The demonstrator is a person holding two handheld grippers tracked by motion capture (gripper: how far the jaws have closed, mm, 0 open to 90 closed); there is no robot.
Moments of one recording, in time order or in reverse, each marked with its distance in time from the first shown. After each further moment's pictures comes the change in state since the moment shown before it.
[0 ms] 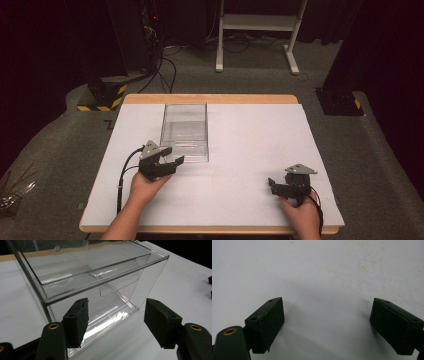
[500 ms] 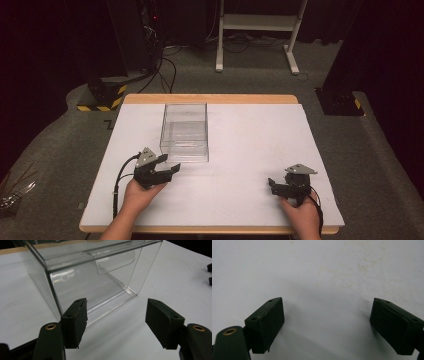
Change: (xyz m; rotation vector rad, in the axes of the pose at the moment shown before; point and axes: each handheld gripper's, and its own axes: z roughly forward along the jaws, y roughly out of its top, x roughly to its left) left arm -0.005 -0.013 -0.016 0.031 0.002 0.027; right arm 0.000 0.000 0.000 0.000 0.000 0.000
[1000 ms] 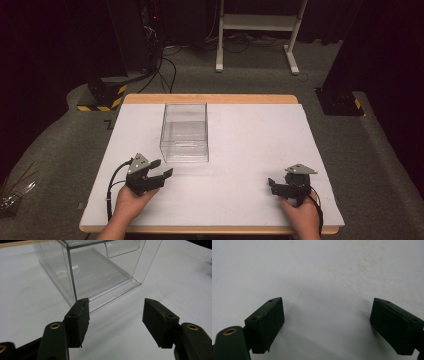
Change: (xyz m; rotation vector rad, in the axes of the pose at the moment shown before) left arm 0.004 -0.015 -0.021 0.024 0.032 -0.012; right arm 0.000 0.000 0.000 0.001 0.001 0.001
